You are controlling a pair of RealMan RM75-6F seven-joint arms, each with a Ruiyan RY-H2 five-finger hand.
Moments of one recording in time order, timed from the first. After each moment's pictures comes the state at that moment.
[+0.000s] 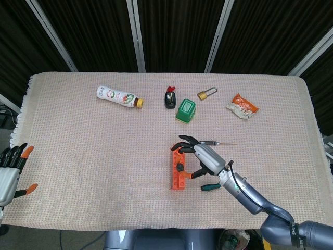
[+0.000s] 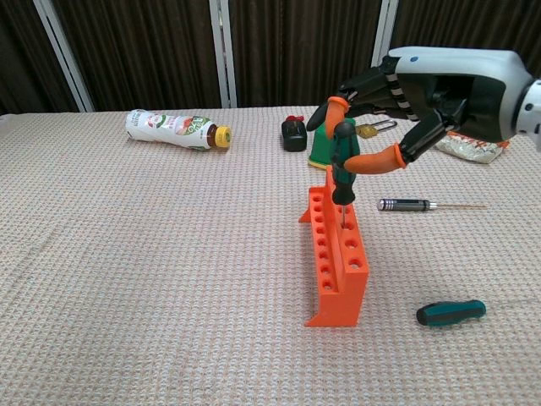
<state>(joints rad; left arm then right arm) -0.10 -1.09 -0.01 -1.63 1.50 1.44 0.14 0.63 -1.28 0.27 -1.79 -1.48 0.81 0.52</state>
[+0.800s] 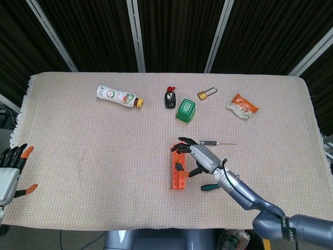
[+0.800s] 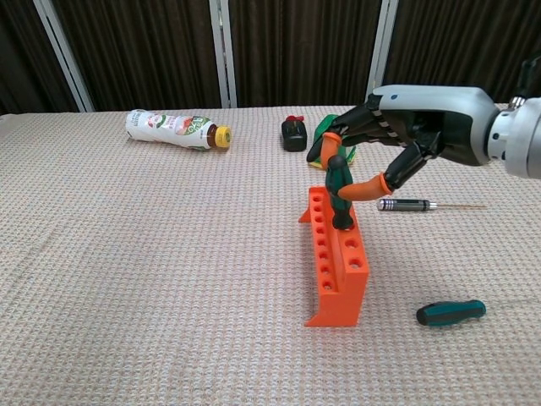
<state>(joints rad) -0.11 -1.10 -0.01 -1.61 1.49 1.43 0.12 0.70 -1.32 0.23 -1.74 -1.34 0.78 0.43</state>
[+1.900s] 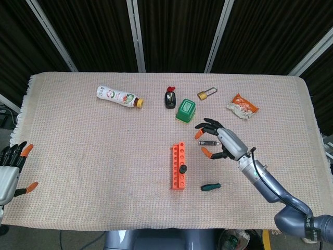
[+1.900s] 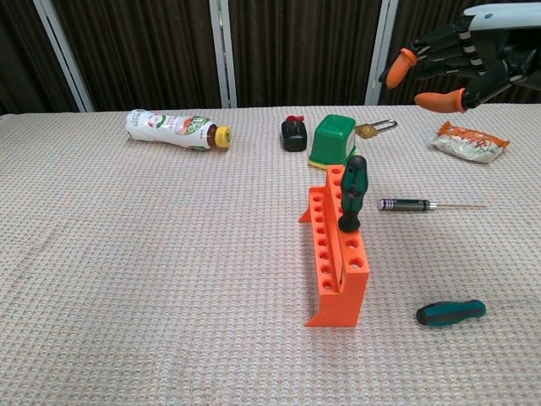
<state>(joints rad) -0.11 -1.09 -0.02 -1.64 1.50 1.45 0.14 0.67 -1.14 0.23 -1.71 -1.37 0.89 0.56</state>
